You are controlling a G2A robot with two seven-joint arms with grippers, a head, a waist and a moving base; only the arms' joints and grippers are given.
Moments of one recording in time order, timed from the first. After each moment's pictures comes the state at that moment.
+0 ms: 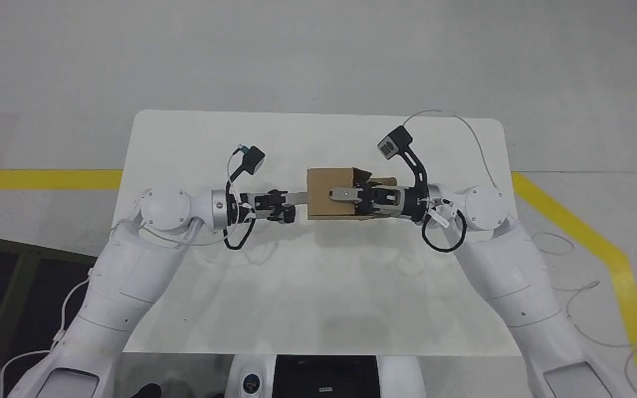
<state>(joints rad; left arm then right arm) 0.96 -1.03 -1.12 -1.49 -0.29 -0.07 -1.06 -0.88 -1.17 1.07 -1.42 0.53 -0.27 1.12</state>
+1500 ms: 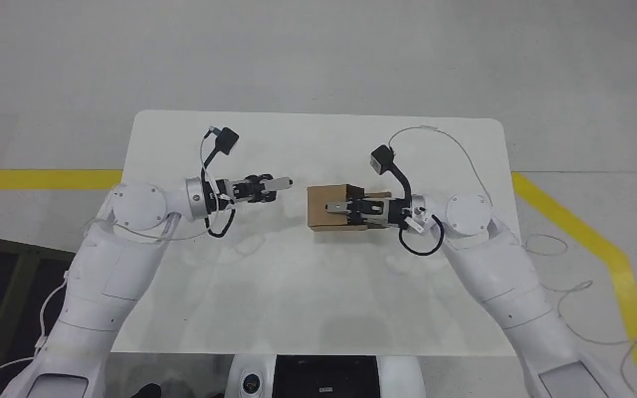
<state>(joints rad) 0.99 -1.00 -1.26 -1.53 -0.17 -0.22 -1.03 -0.88 -1.18 0.99 -1.33 0.32 -0.20 1.03</state>
